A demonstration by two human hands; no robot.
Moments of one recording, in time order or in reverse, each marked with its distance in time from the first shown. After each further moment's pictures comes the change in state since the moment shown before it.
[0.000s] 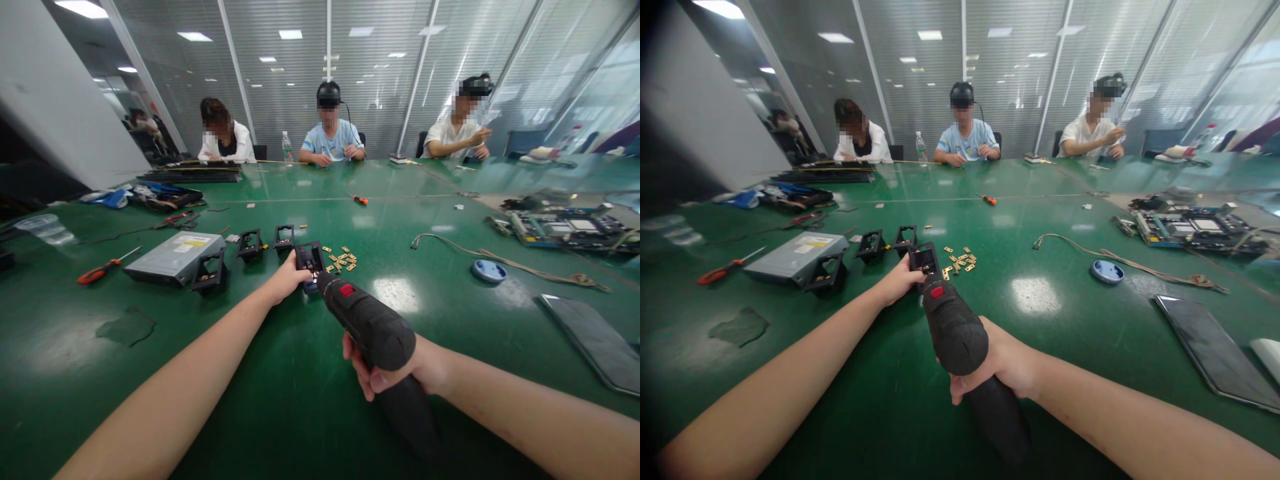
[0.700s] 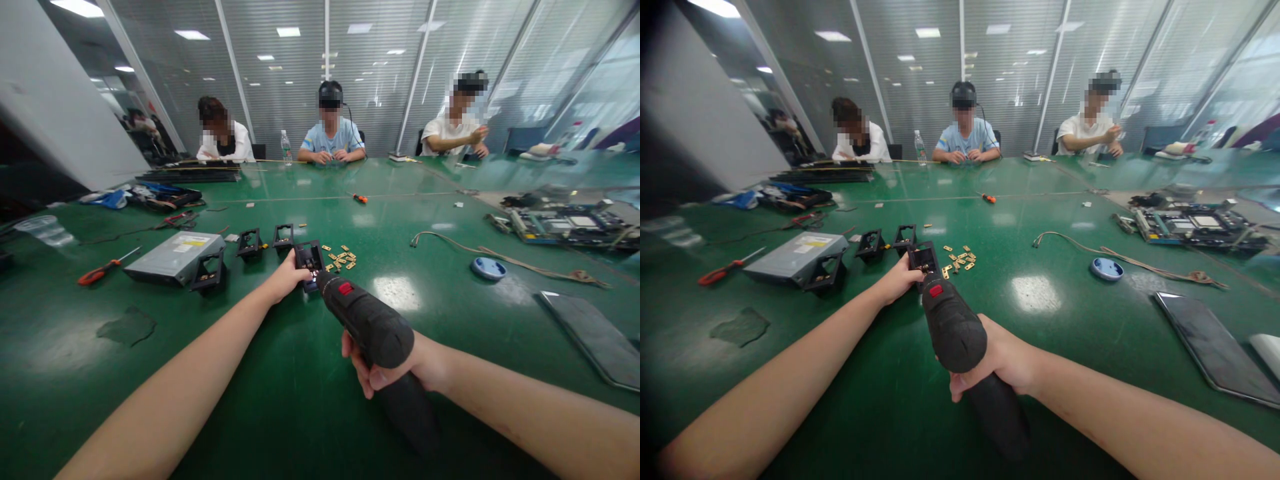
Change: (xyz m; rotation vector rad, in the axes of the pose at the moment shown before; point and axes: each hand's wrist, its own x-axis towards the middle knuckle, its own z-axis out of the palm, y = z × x) left_hand 0.002 -0.003 -0.002 -0.003 -0.013 0.017; right_hand 0.001 0.002 -0.002 0.017 0.000 -0.015
